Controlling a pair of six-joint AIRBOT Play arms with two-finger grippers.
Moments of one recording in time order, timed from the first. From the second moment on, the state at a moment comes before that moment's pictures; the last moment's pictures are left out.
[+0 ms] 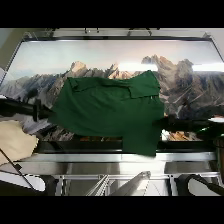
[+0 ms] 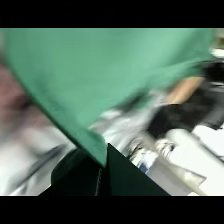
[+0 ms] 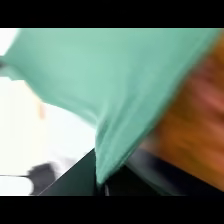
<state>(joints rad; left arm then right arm) 0.50 -1.73 1.19 0.61 -1.71 -1.02 -0.35 -1.18 0.50 -0.28 1.33 0.76</state>
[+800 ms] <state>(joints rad) 0.91 -0.93 1.58 -0.44 -1.80 -0.86 -0.73 -0.51 1.35 0.09 1.15 0.86</state>
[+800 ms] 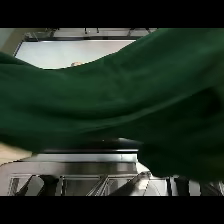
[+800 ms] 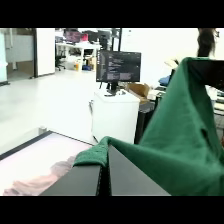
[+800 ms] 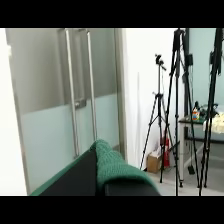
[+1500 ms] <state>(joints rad) 0.39 -1.77 1.72 0.30 -1.54 -0.99 -0.16 -1.36 1.29 -0.29 0.89 0.80</state>
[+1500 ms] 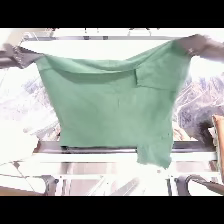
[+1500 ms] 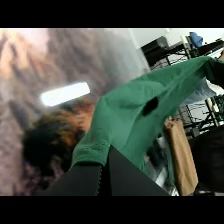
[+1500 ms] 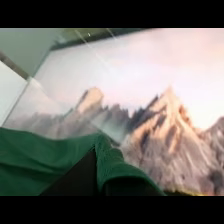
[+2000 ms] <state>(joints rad) 0.36 -2.25 2.06 0.41 -1.41 -1.18 -0.16 -1.79 1.38 -0.07 0.79 0.68</state>
